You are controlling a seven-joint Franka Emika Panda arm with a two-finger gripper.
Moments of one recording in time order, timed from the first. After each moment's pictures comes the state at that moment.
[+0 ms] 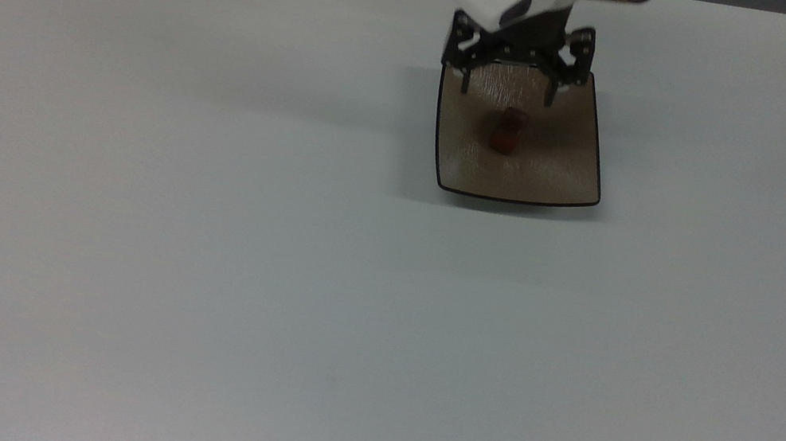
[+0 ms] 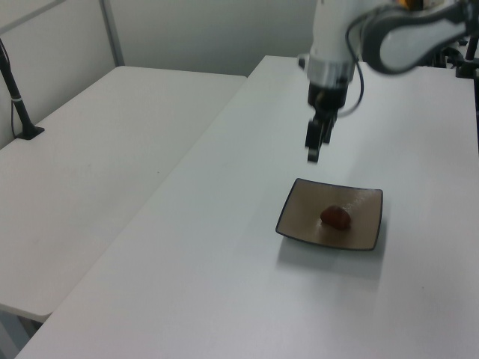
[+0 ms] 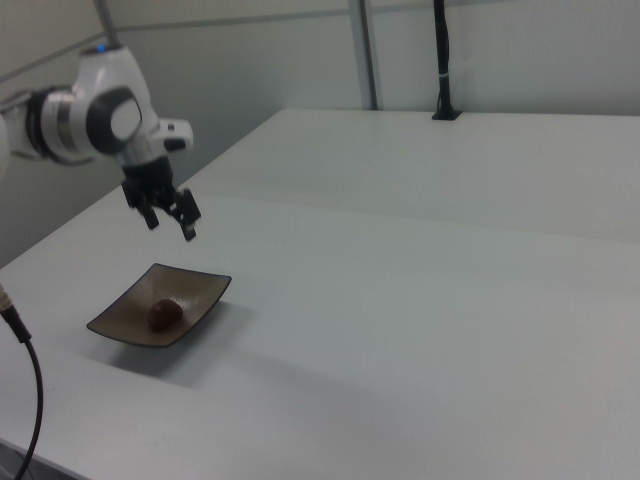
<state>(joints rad) 0.29 0.14 0.10 -1.76 0.02 1.99 0.32</state>
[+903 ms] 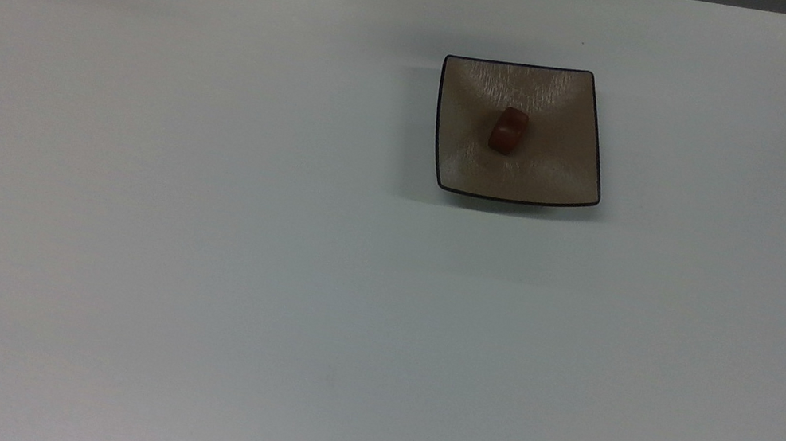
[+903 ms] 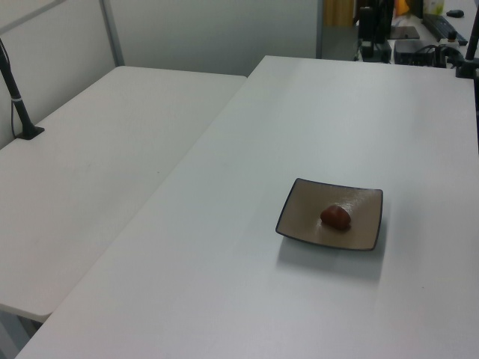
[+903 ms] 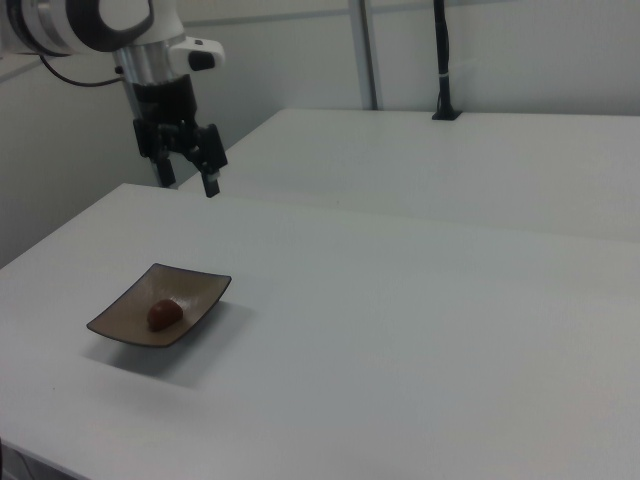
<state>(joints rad) 0.18 -0.02 -0.04 -1.55 0.01 1.48 0.13</state>
